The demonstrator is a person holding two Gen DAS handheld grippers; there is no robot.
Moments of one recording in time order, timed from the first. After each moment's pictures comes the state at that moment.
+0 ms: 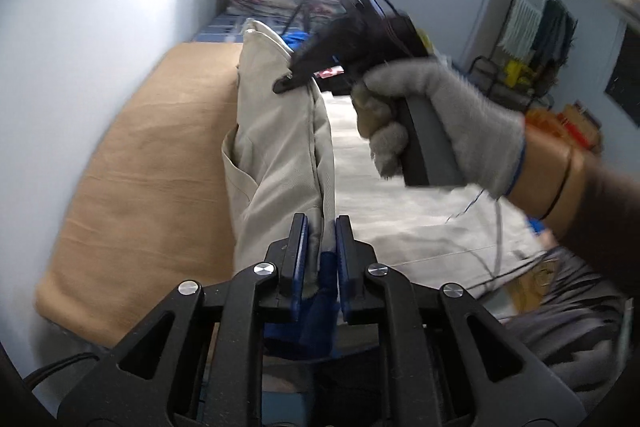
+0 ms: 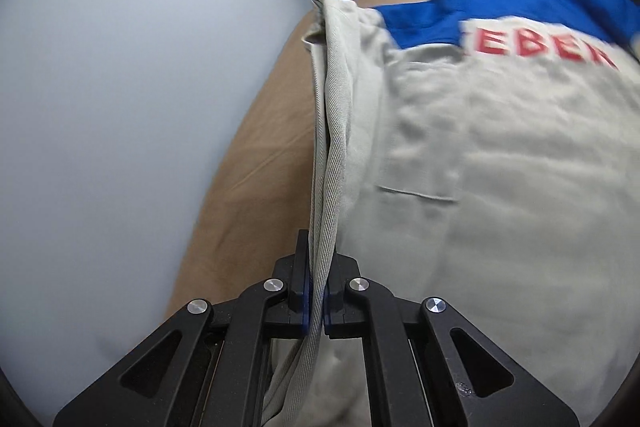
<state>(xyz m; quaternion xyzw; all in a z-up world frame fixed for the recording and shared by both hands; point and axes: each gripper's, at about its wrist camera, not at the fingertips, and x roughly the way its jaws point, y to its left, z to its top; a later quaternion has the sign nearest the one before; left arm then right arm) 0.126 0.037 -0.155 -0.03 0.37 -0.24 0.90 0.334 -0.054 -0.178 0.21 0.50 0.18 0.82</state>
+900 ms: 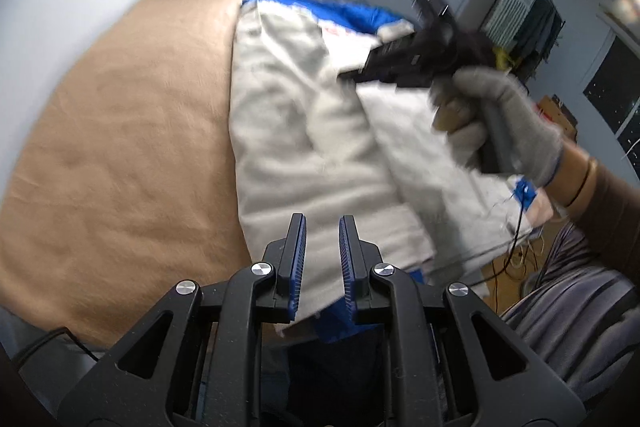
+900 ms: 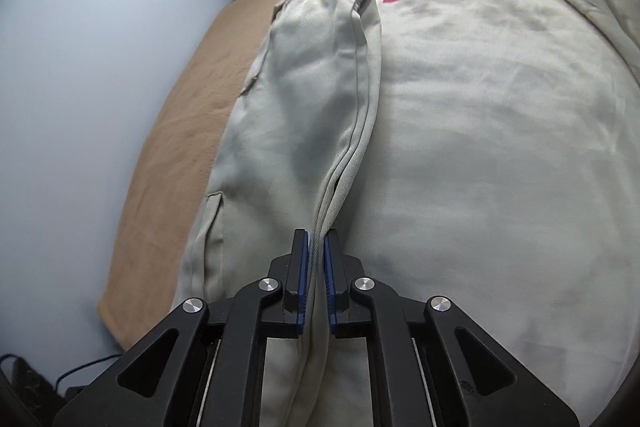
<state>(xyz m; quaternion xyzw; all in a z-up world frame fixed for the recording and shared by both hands) 0.151 0.042 -0.215 -0.05 0.44 -0.28 0.85 0.305 -0.140 -0.204 0.19 0.53 0.13 0.81</state>
